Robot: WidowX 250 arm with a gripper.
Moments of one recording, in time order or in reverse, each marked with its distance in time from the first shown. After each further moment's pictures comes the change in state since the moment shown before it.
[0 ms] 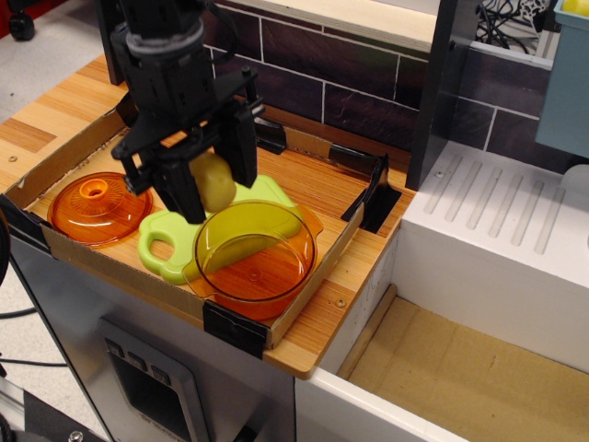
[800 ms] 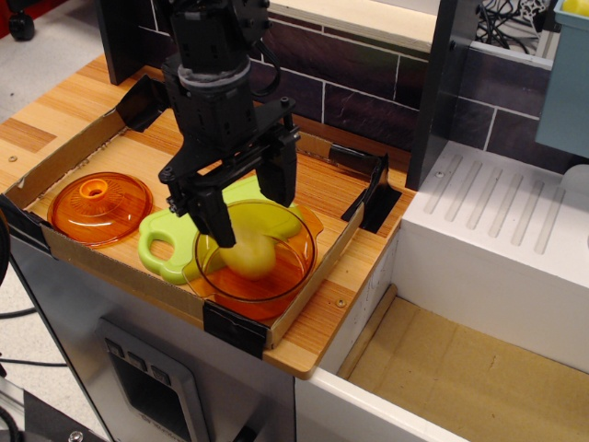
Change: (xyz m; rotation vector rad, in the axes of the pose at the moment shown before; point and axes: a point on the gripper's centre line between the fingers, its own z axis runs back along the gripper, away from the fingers) arm -0.007 -0.013 -0.024 0.030 0.006 -0.025
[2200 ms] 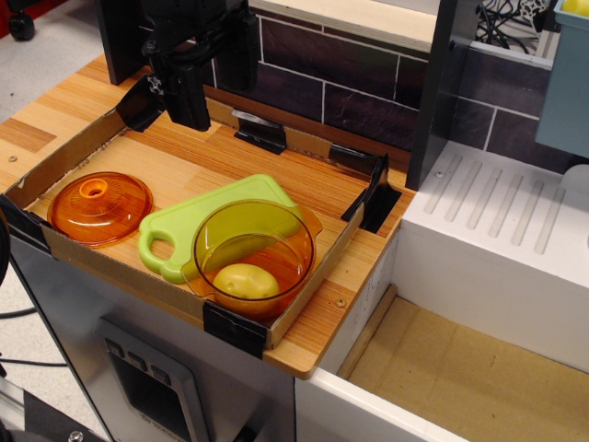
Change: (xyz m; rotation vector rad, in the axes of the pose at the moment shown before) arm 0.061 -0.033 0.049 0.006 -0.088 0.254
